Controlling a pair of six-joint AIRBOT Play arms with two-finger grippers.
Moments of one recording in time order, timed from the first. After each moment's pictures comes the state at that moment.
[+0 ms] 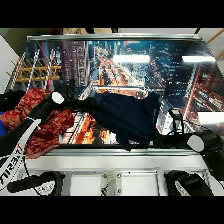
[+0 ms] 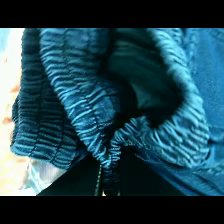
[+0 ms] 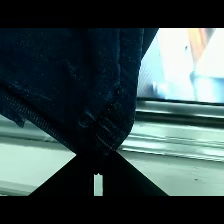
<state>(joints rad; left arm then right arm) -0.19 -1.39 0.97 0.97 -0.81 -1.58 0.24 -0.62 0.50 -1.38 1.22 1.81</state>
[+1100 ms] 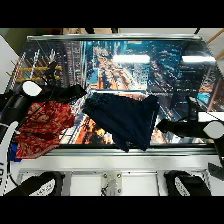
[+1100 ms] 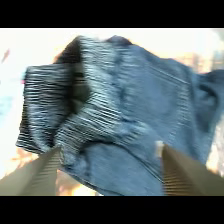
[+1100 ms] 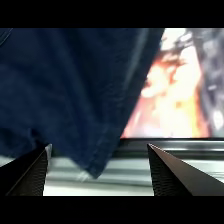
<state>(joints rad) -0.10 -1.18 1.11 0.98 -0.98 -1.56 -0.08 -0.71 0.67 -1.21 1.21 1.66</state>
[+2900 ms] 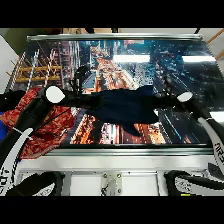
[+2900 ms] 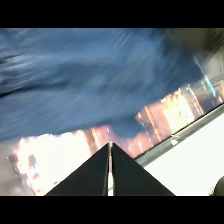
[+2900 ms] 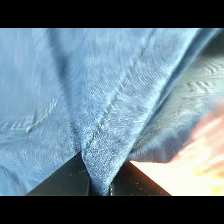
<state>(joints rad) -0.40 -1.19 1.12 0.97 -0.99 -1.56 -0.06 -1.38 1.00 -0.78 0.79 1.23</state>
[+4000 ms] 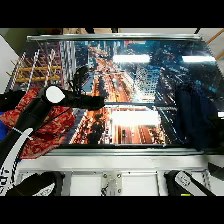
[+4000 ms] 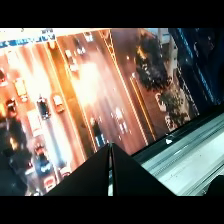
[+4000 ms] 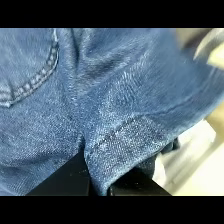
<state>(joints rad) -0.40 -1.19 1.12 0.97 -1.00 -1.60 -0.68 -1.12 0.84 -1.65 1.01 1.88</state>
